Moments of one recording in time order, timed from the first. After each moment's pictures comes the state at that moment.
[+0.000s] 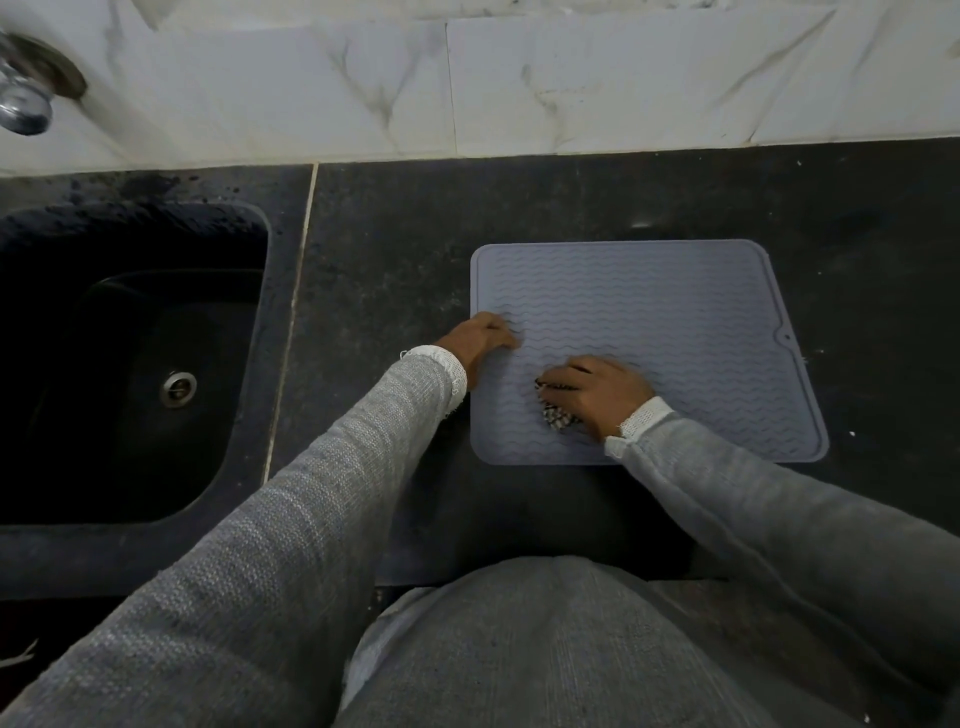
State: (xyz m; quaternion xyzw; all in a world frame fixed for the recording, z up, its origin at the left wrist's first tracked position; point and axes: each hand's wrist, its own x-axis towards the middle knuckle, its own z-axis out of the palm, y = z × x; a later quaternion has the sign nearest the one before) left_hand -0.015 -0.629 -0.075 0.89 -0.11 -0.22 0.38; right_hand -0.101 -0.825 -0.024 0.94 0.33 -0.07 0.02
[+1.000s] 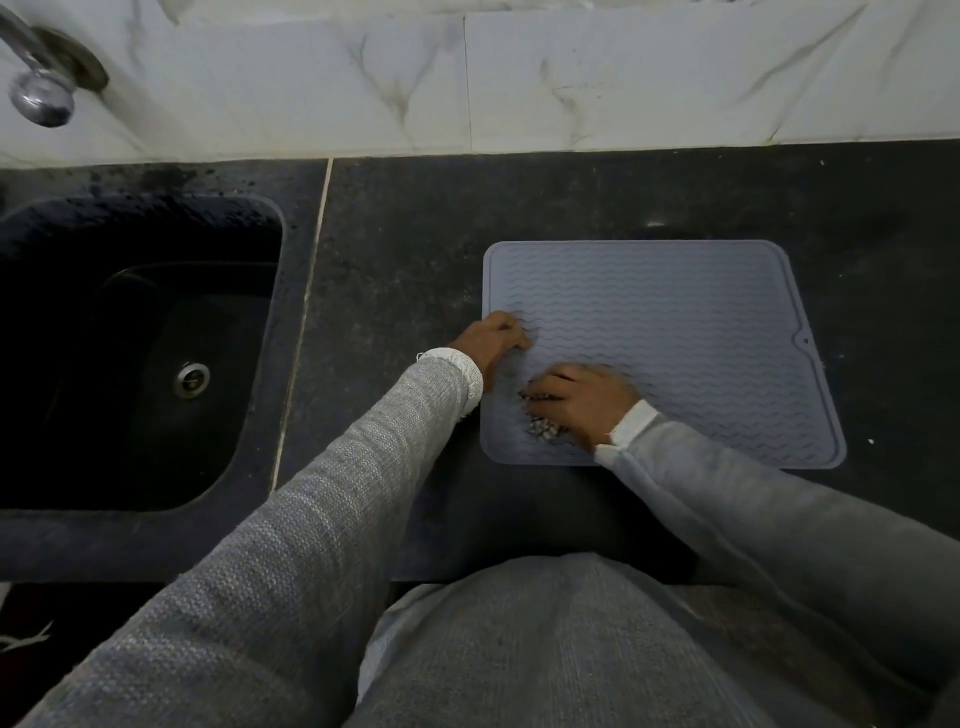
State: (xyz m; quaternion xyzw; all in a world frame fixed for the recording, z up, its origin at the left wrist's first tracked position) left_hand -0.022 -0.627 -0.074 0.92 -0.18 -0.18 0.29; right_hand -0.099 -0.801 -0.032 0.91 0.42 -0.03 0.00
